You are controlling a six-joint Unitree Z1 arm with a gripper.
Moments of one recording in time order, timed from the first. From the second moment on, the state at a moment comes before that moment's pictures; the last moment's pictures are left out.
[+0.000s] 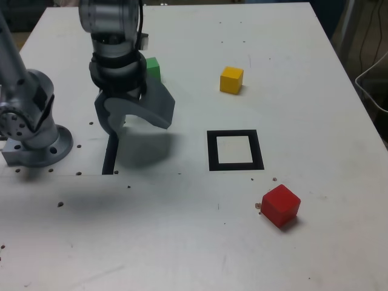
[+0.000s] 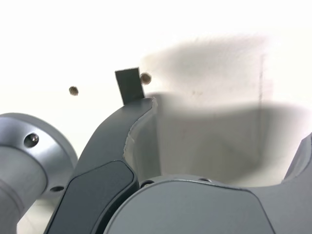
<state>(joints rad) -0.04 1.53 -0.72 0.85 0.14 0.04</state>
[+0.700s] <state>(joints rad) -0.04 1.52 -0.72 0.81 0.07 0.04</state>
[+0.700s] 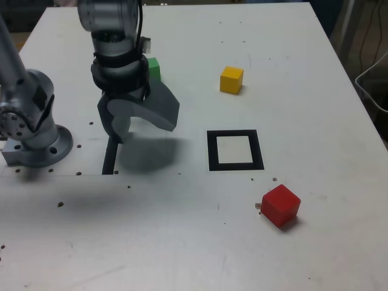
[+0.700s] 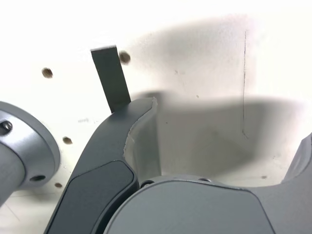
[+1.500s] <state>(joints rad) -0.15 1.61 -1.10 0.98 -0.08 0.03</state>
